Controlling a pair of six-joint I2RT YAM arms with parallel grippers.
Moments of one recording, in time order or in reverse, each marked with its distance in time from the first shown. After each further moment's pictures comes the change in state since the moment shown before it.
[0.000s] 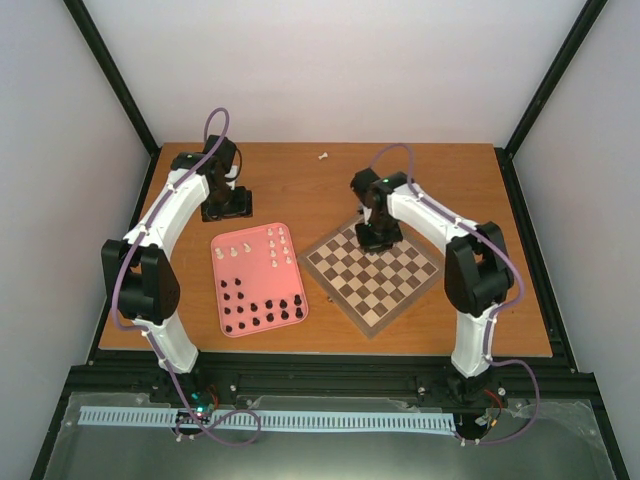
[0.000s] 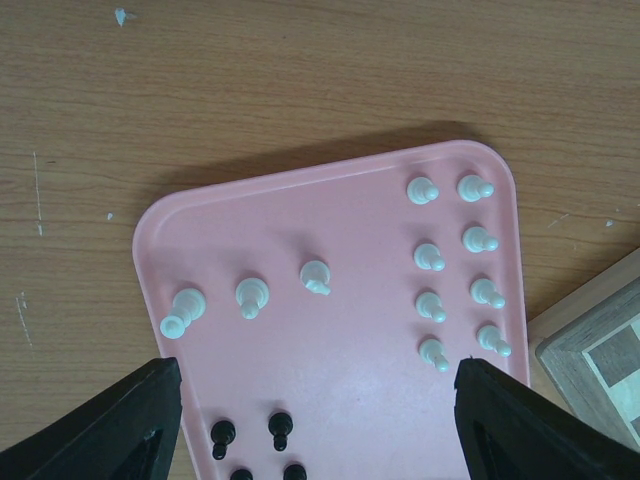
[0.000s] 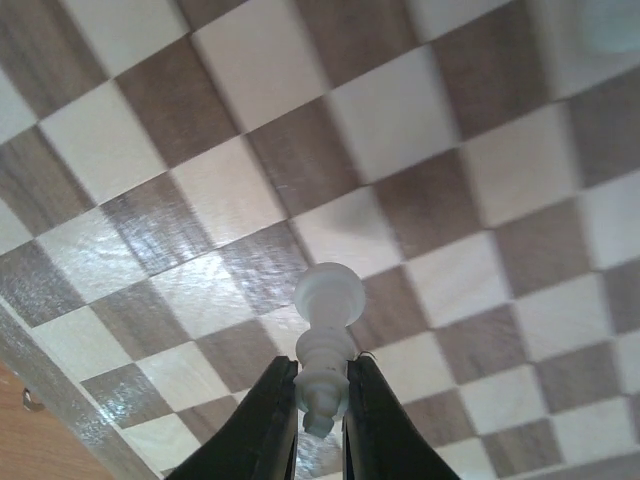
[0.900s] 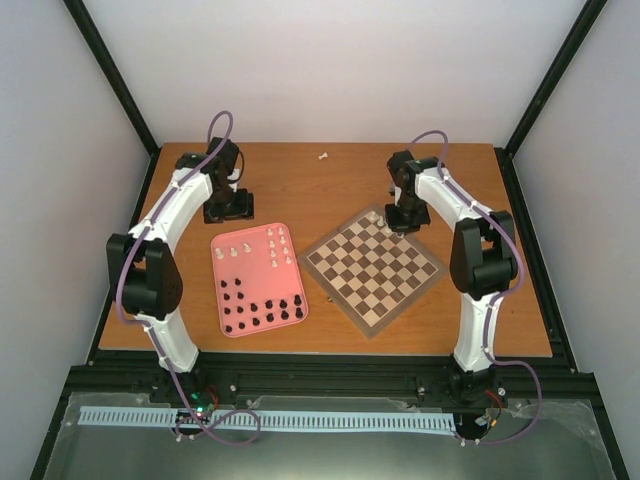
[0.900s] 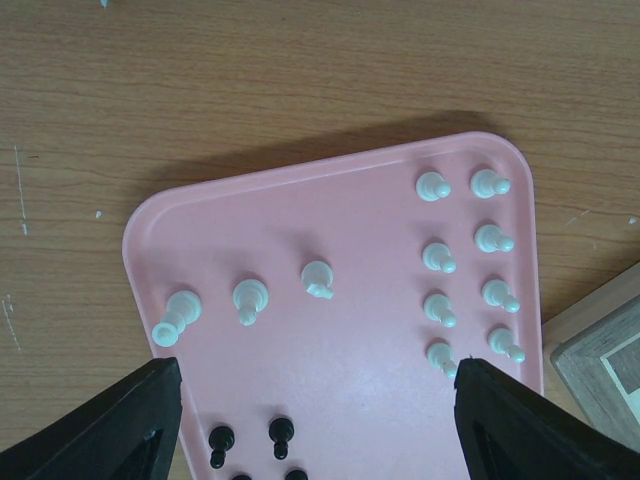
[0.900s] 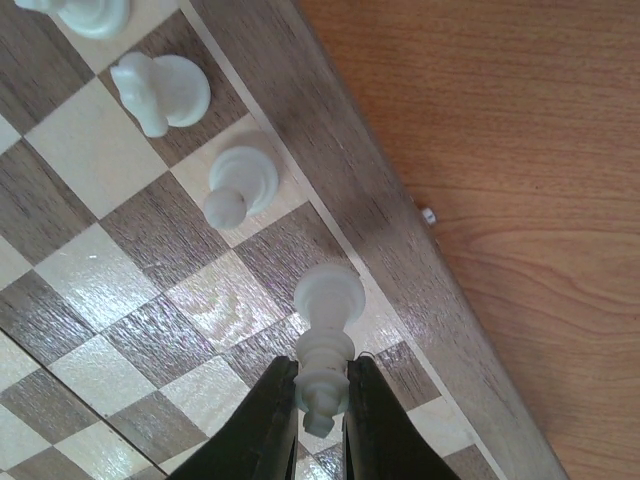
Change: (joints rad) left arm 0.000 0.035 0.000 0.001 0.003 0.003; right arm -0.252 0.081 0.106 -0.003 0.050 -0.108
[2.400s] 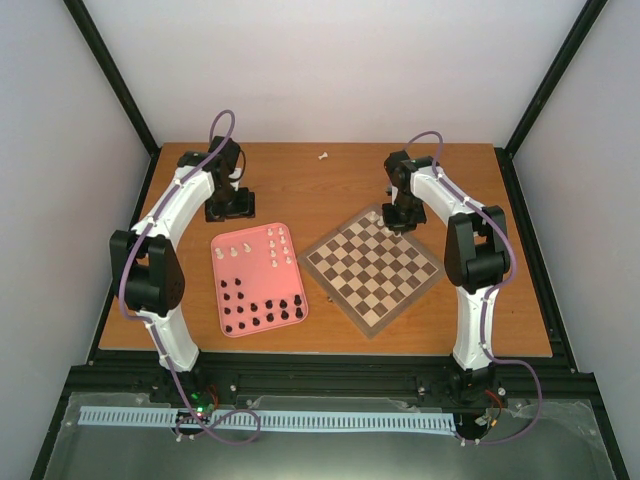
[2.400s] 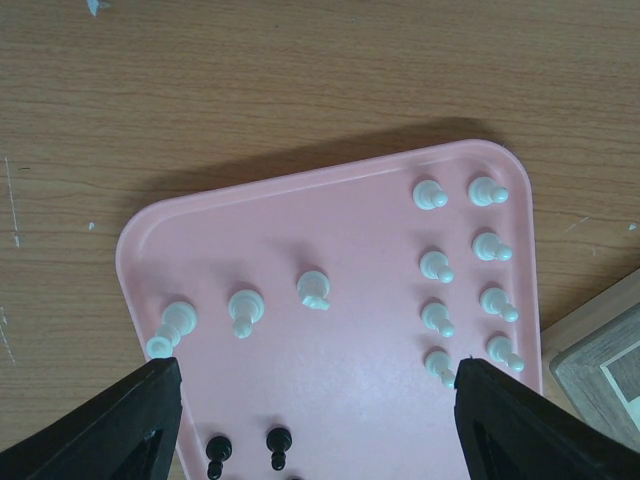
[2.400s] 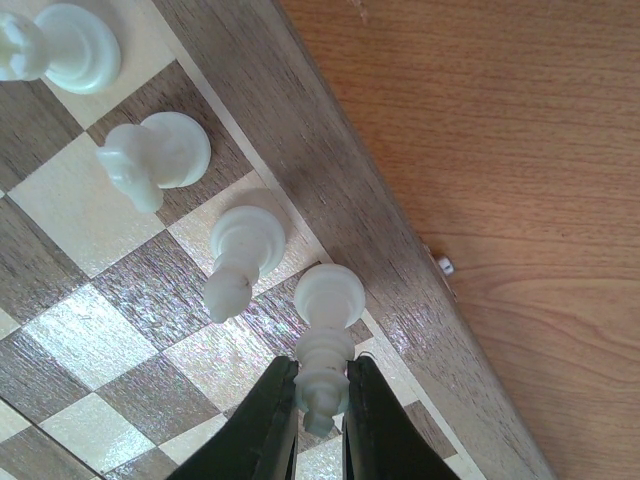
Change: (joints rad) left arm 0.000 0.033 0.026 -0.002 0.004 0.007; right arm 0.000 0.080 0.057 0.014 -0.012 -0.001
